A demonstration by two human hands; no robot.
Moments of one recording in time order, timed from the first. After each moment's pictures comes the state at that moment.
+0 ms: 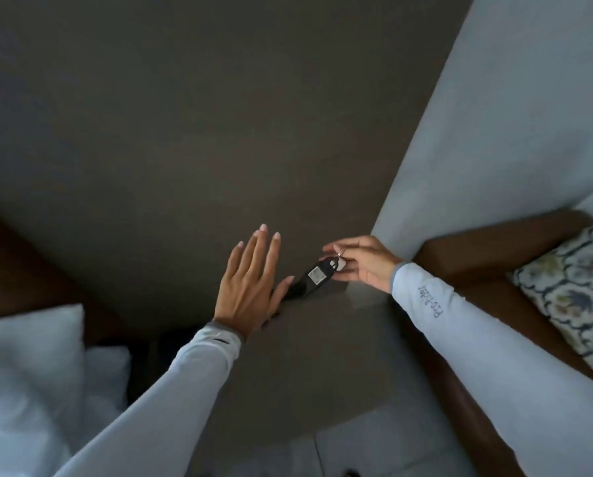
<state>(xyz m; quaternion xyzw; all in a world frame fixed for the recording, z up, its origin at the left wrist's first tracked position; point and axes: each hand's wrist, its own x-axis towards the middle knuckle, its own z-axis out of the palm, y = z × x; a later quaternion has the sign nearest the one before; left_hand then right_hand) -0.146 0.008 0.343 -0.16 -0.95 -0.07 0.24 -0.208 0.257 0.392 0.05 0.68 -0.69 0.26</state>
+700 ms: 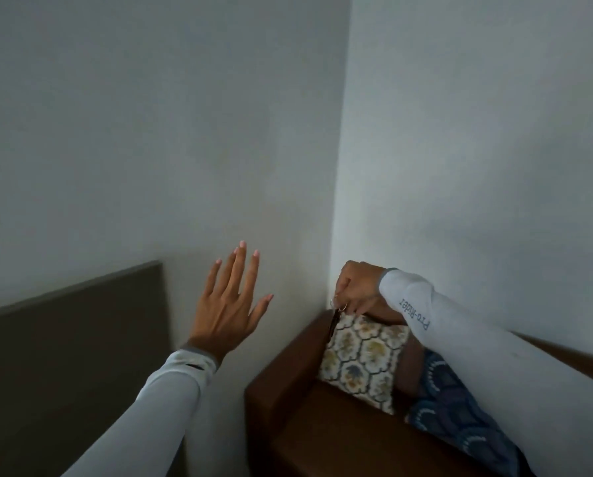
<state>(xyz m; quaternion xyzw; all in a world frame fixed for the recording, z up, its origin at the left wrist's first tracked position) -0.163 0.310 0.657 -0.43 -0.78 -0.13 0.43 -0.018 0.542 0.744 0.24 0.93 -0.29 0.03</state>
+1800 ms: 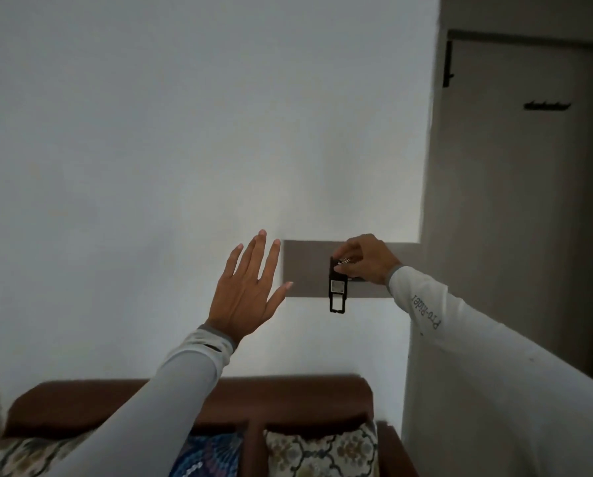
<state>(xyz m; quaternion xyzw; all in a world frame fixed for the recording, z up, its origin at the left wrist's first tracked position) 0.299 0.968 0.752 -0.65 -0.55 -0.26 0.45 0.548 1.046 0.825 0.41 0.80 -0.20 -0.40</state>
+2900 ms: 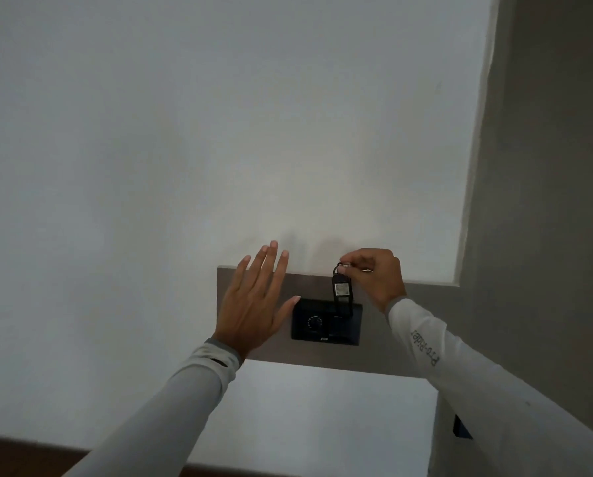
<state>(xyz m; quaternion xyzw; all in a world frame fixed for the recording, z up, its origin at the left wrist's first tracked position) 0.383 1.385 0.743 -0.59 -0.59 -0.23 0.49 0.608 1.492 0.803 0.27 0.74 -0.24 -0.57</state>
